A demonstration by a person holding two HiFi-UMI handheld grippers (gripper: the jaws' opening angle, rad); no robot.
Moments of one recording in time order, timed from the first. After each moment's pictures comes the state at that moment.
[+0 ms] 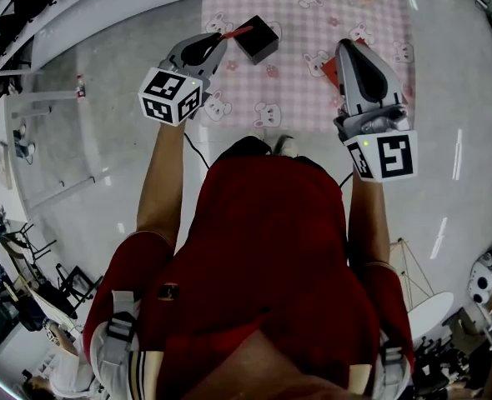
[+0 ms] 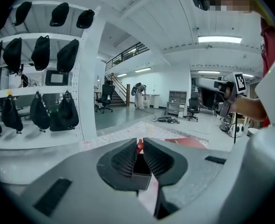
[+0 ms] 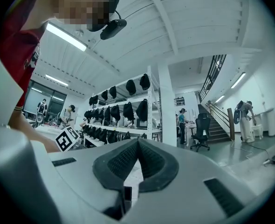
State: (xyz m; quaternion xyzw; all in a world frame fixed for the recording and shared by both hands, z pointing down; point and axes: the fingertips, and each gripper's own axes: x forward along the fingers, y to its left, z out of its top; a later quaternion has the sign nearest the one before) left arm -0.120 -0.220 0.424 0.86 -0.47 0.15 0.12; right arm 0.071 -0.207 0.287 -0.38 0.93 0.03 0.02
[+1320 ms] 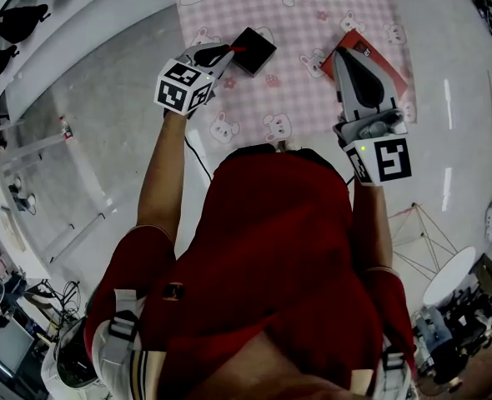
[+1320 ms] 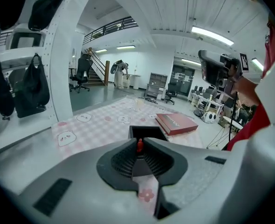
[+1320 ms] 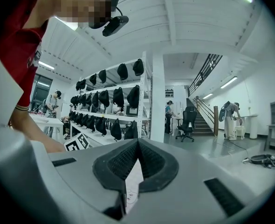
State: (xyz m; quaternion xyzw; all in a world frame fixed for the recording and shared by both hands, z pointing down) left arm -0.125 -0.278 0.540 0.90 -0.31 0.25 0.18; right arm 0.033 -0.234 0.322 -0.46 0.89 0.01 -0.05
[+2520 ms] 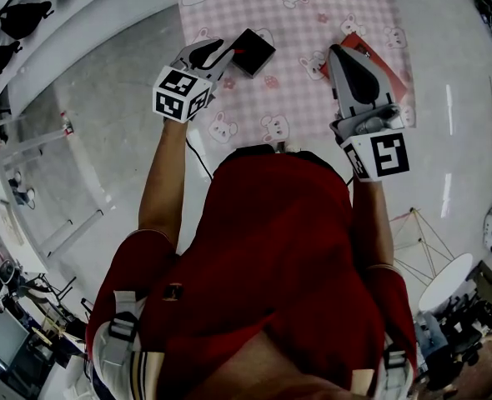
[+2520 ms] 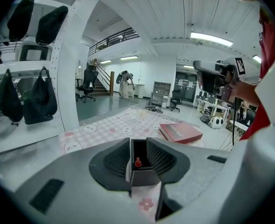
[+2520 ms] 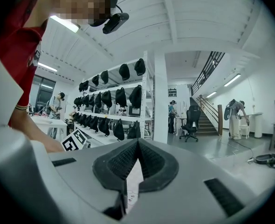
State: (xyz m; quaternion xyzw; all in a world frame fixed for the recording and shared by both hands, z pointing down) left arm -0.123 -0.281 0.514 0.90 -0.35 0.21 0.15; right arm 0.034 -0.245 0.327 -0.43 0.90 0.01 -0.05
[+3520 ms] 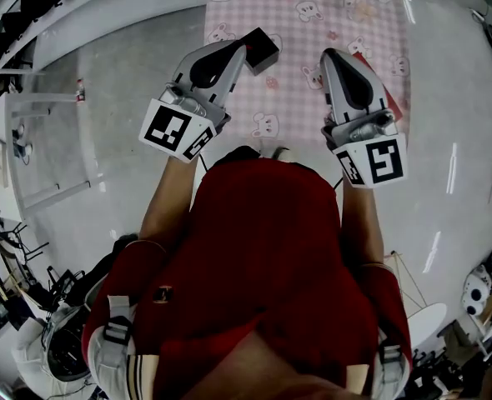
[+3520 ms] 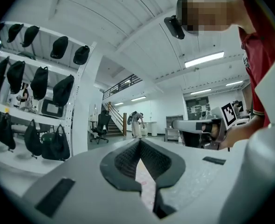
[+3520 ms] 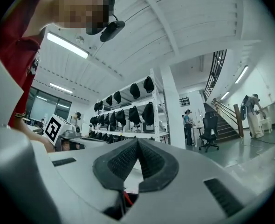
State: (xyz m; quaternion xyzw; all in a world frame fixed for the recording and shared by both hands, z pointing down) left arm -0.067 -0.191 0.306 0.88 -0.47 0.00 0.01; right arm 0.051 -0.201 0.277 -0.34 0.94 0.02 0.05
